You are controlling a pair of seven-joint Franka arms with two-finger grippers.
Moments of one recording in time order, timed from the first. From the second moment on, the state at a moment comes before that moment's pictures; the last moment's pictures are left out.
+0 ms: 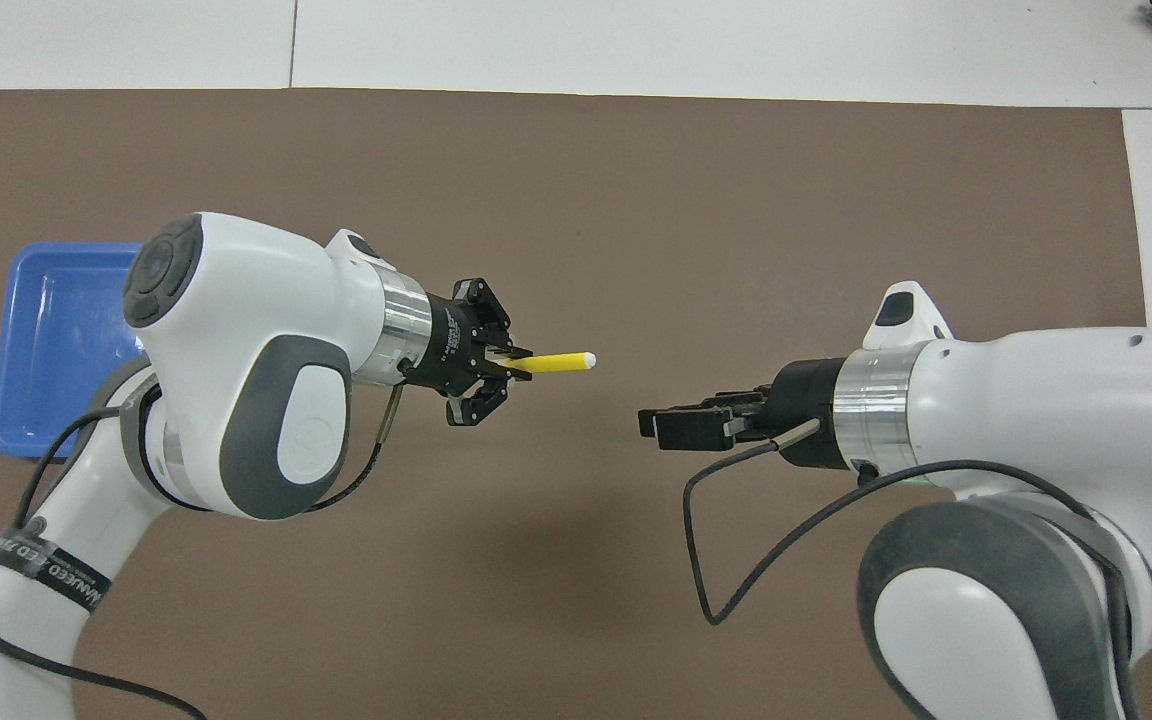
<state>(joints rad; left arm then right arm) -0.41 0.11 -0.14 -1.88 -0.60 2.16 -1.73 0.16 -0.15 0.21 -2.08 0.70 2.15 -0.13</state>
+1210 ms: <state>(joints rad) -0.51 0.03 -0.13 -1.95 -0.61 2.22 -1.80 0.21 -0.11 0.21 -2.08 0.71 2.22 -0.11</state>
